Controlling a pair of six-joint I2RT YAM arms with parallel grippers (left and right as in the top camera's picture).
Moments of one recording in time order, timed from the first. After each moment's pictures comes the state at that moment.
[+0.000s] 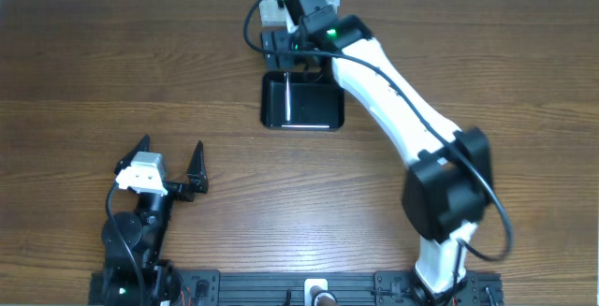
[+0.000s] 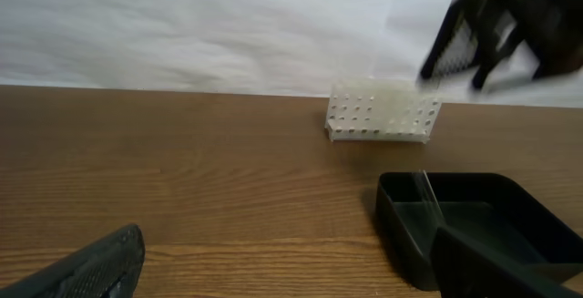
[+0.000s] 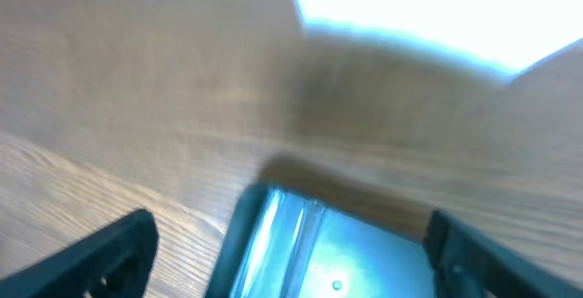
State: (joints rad) left arm -0.05 0.01 0.01 -0.07 0.09 -0.10; right arm 0.51 1.96 1.77 -0.67 -0.01 0.25
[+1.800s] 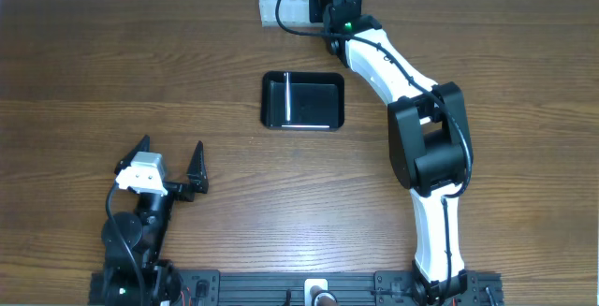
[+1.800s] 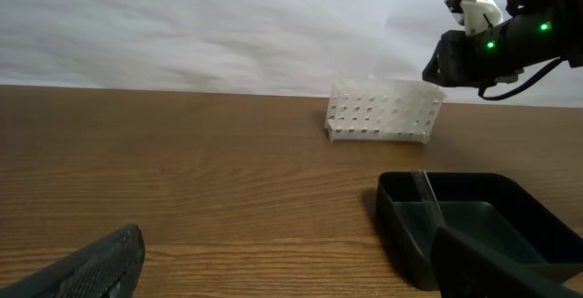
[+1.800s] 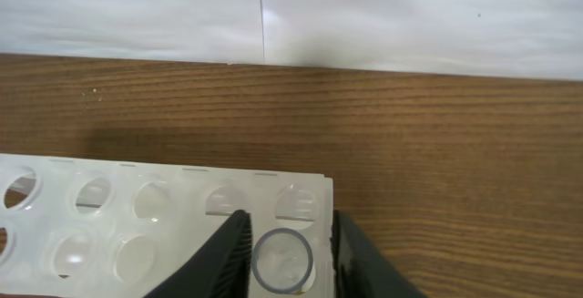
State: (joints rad) left arm -0.05 0.01 0.01 -0.07 0.09 -0.10; right arm 0.35 2.27 1.77 -0.10 0.27 0.17
